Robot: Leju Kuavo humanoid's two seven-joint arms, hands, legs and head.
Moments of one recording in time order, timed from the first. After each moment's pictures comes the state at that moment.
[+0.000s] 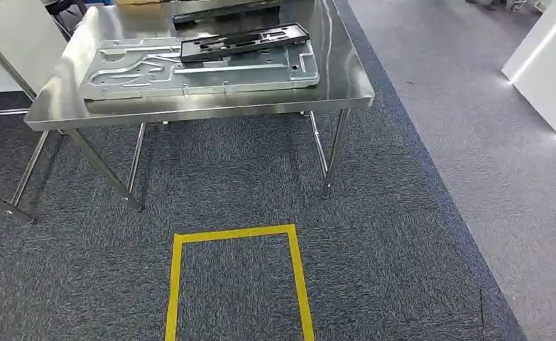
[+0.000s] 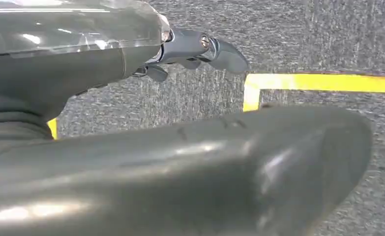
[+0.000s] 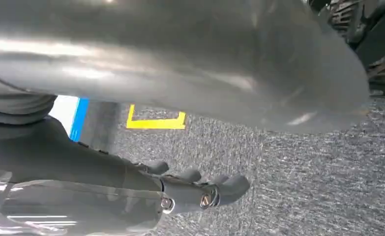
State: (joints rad) left arm -0.08 -0.05 1.38 -0.23 -1.06 0.01 -0.49; right arm -0.05 0.07 -1.03 -0.21 1.12 0.05 0.03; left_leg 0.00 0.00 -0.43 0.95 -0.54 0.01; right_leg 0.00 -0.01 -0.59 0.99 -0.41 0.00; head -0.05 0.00
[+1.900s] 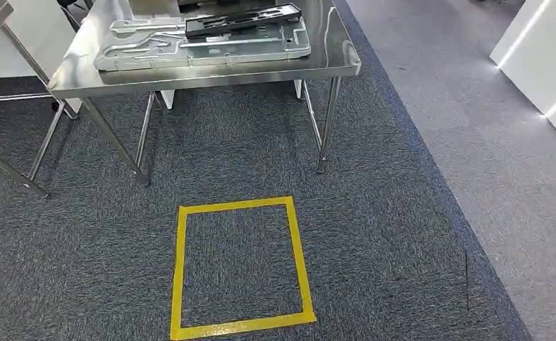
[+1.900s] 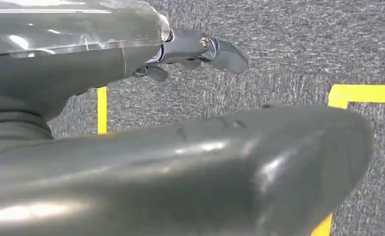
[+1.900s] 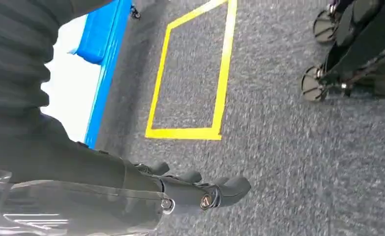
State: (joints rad) left arm -0.07 -0.05 1.37 -0.23 -1.05 0.03 -0.42; right arm -0.05 0.07 -1.04 -0.20 1.13 0.06 0.07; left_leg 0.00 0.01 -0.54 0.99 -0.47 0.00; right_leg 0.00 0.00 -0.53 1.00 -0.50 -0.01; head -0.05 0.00
